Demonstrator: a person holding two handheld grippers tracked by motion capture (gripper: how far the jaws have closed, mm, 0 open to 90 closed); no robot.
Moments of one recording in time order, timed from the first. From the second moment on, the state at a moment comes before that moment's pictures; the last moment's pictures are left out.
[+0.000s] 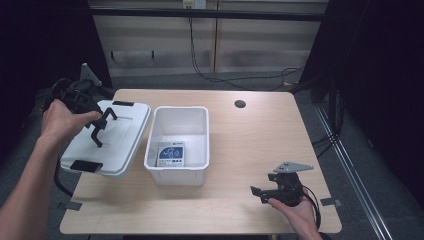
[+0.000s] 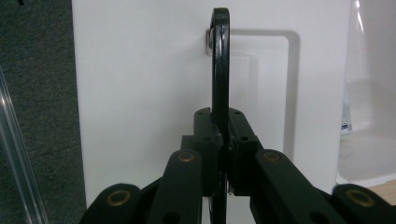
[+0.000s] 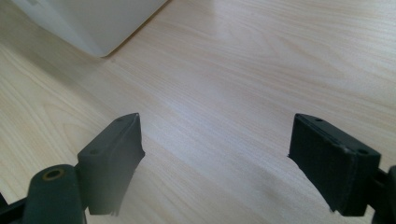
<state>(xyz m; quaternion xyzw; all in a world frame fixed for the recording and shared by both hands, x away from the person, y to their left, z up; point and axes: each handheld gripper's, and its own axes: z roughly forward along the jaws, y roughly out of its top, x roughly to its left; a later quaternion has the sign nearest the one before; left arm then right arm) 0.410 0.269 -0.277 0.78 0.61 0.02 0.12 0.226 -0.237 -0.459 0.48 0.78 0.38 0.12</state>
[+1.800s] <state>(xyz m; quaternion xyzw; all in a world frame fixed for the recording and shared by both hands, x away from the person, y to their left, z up) 0.405 0.149 -0.260 0.83 0.55 0.01 0.13 0.226 -0.238 -0.460 0.49 0.78 0.38 0.12</state>
